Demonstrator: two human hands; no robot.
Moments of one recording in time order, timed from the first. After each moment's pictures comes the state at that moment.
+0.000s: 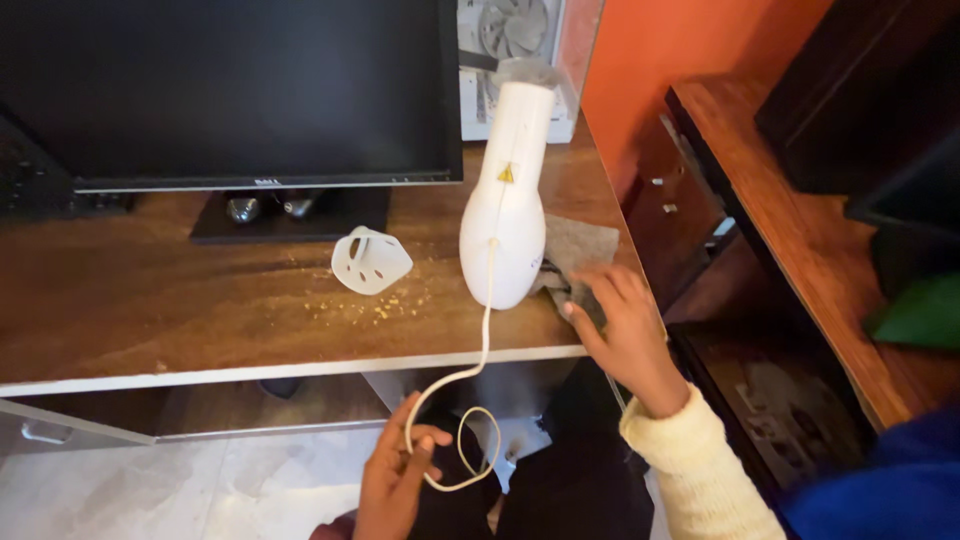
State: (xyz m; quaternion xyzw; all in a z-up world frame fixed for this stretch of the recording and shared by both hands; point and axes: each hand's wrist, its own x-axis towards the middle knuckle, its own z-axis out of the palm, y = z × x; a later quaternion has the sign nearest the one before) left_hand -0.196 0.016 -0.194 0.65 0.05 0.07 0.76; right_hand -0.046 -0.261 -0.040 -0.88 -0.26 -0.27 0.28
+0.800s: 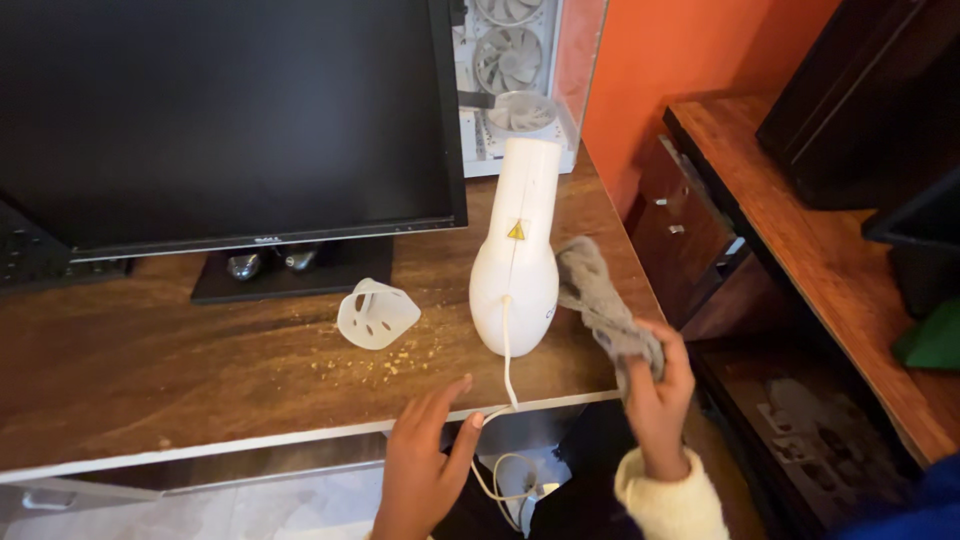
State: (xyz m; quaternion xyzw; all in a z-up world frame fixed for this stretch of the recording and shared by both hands) left_hand -0.119 0.011 -0.070 0.87 -0.10 0.21 0.43; right_hand -0.037 -0.259 -0.123 -0.68 -0.08 -0.31 0.66
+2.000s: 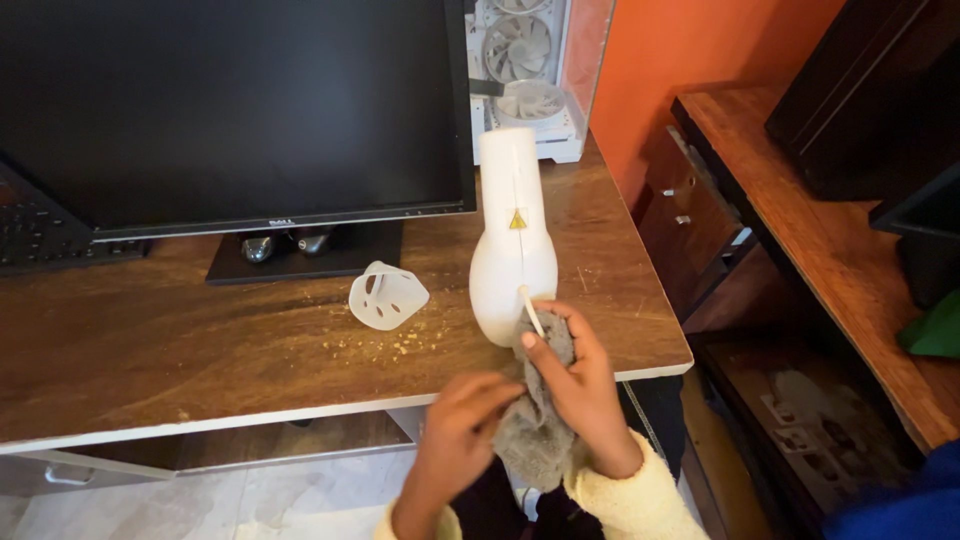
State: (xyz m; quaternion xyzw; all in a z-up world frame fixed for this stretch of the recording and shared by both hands) left_hand -0.108 0.001 -0.096 0.81 -0.24 0.23 0.48; right_hand -0.065 -0.170 -0.052 -0.66 -0.13 -0.09 0.73
